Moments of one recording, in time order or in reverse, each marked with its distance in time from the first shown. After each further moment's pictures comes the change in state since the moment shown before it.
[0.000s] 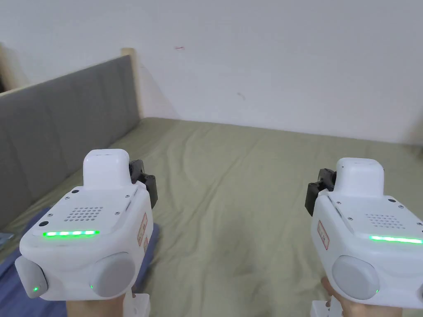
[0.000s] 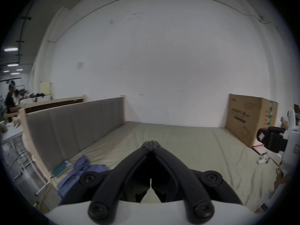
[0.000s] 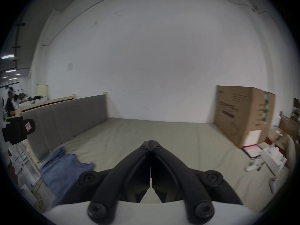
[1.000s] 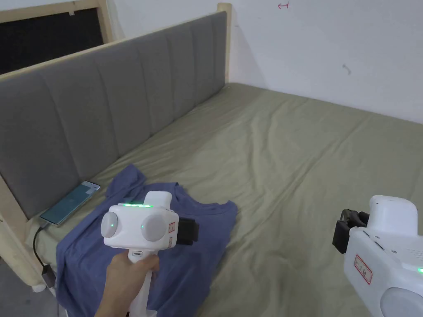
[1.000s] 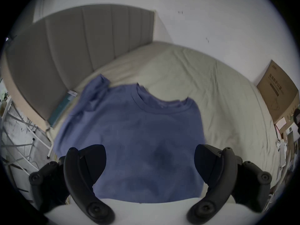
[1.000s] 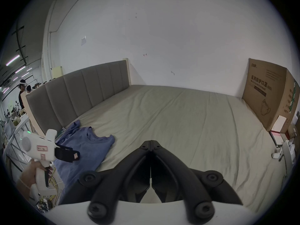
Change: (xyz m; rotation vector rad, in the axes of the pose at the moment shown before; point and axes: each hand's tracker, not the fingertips) left arm -0.144 -0.165 -0.187 -0.818 0.072 0.067; right arm -0.075 -0.063 -0.088 -0.313 0.197 0.007
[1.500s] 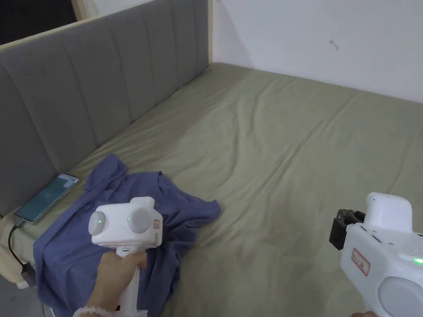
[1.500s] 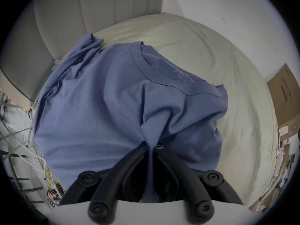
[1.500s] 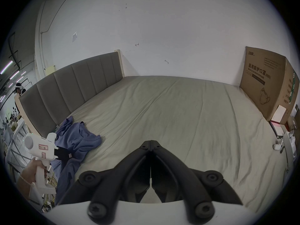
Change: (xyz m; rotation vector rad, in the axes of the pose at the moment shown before) left arm -0.009 -0.005 -0.042 -0.157 0.019 0.086; right arm 0.021 -0.014 -0.024 -0.090 -0.028 -0.052
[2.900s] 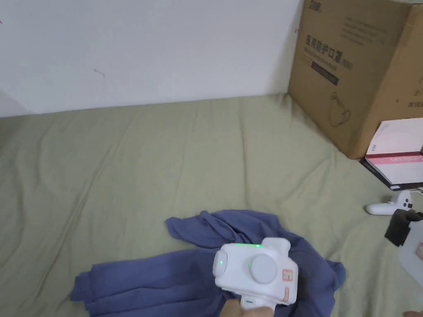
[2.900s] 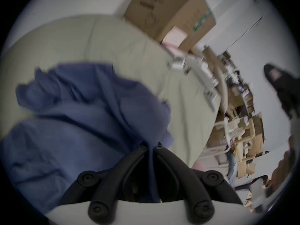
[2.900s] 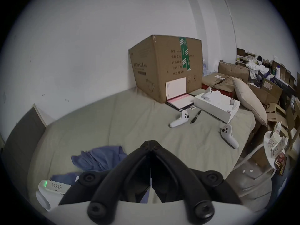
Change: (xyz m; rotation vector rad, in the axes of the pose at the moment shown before) left arm 0.525 -0.221 0.071 -0.296 -0.786 -0.828; right arm 0.295 -0.060 0.224 0.156 -0.681 -0.475
